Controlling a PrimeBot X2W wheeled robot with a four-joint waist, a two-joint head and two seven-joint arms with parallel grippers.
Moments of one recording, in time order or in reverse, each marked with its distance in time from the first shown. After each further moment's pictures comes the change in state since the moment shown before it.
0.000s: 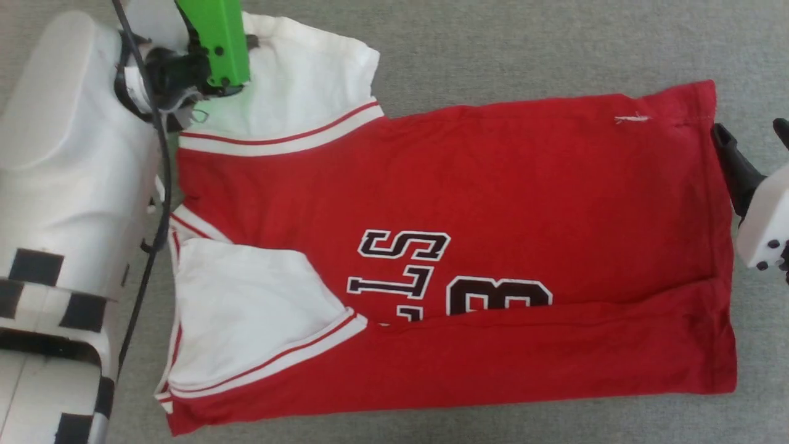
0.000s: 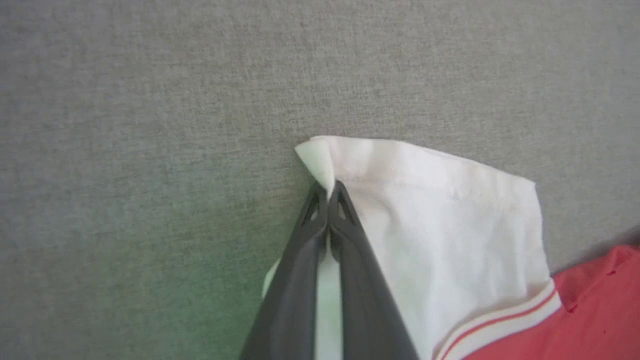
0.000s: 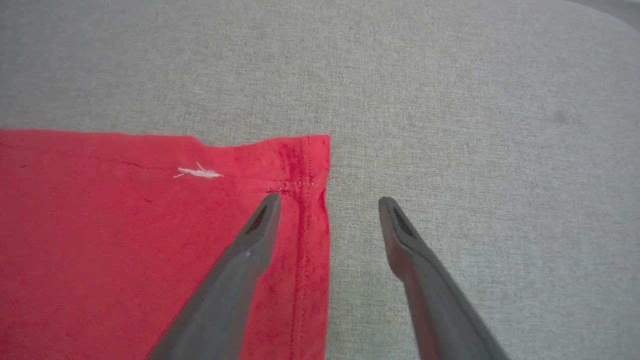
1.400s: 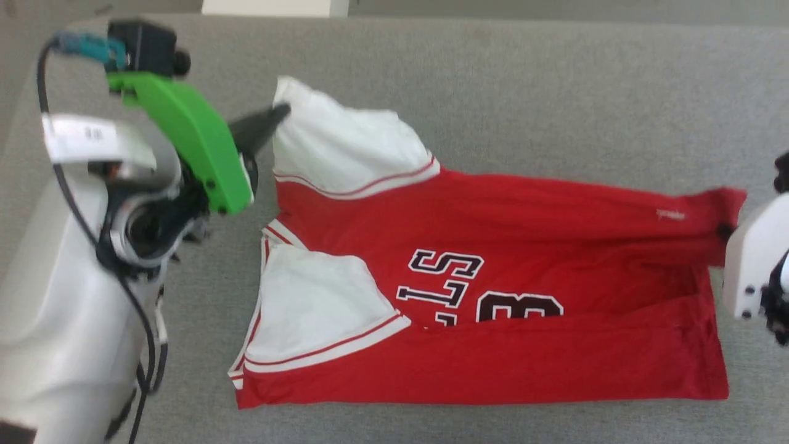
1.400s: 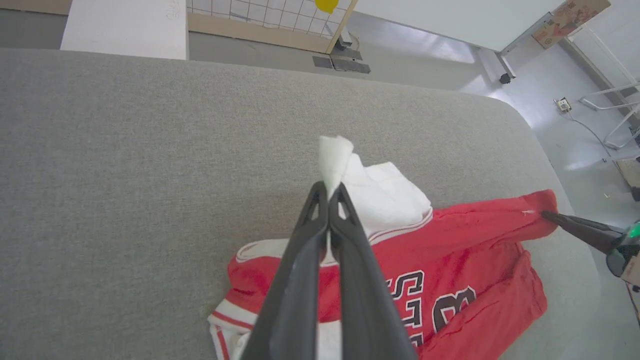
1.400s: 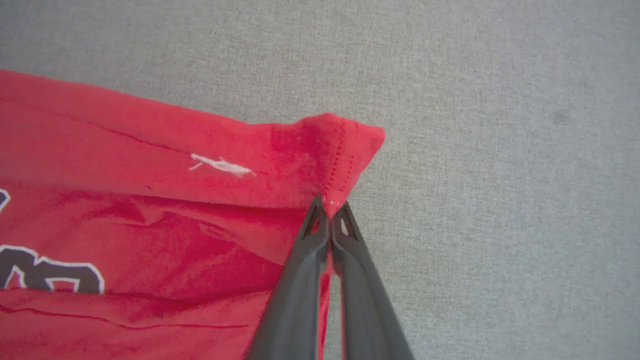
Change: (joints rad) left arm 0.464 0.092 0.132 -0.593 -0.170 -0.010 -0.147; right arm 0.069 -0.083 0.016 0.233 0.019 0.000 0.103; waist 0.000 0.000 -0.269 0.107
